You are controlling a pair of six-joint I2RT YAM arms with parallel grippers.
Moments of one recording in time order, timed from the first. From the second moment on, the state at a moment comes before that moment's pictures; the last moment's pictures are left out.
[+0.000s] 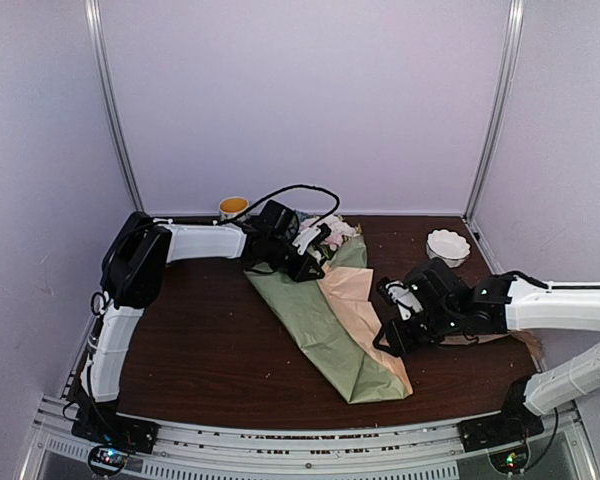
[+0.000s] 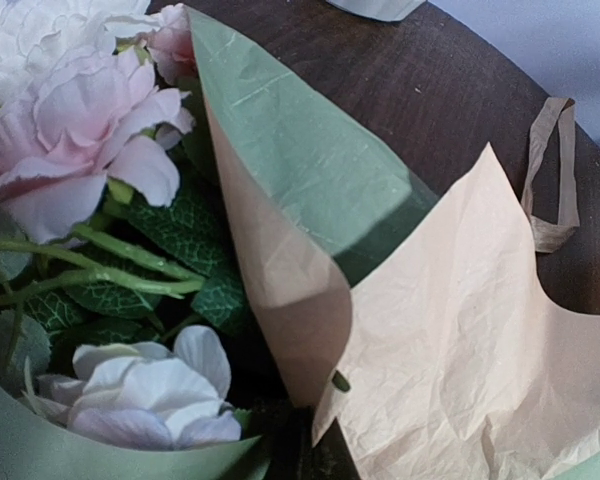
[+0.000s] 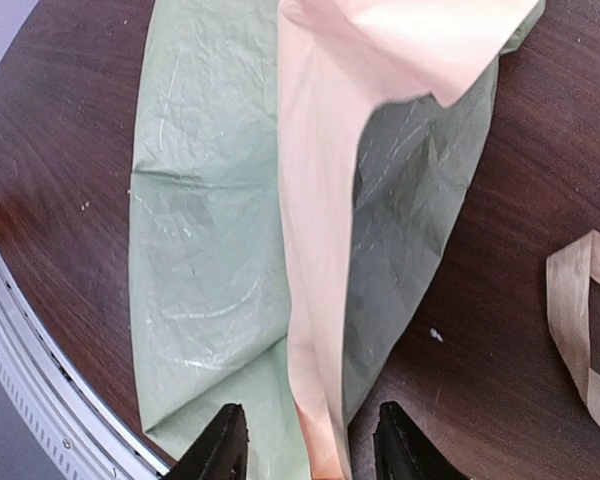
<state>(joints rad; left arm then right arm) -0.69 2.33 1.79 -0.26 0.49 0.08 0.89 1.21 0.73 -0.46 -0.03 0.42</state>
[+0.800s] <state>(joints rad) -0.69 2.33 1.79 -0.26 0.49 0.09 0.51 1.66 1.17 -0.29 -0.33 0.37</state>
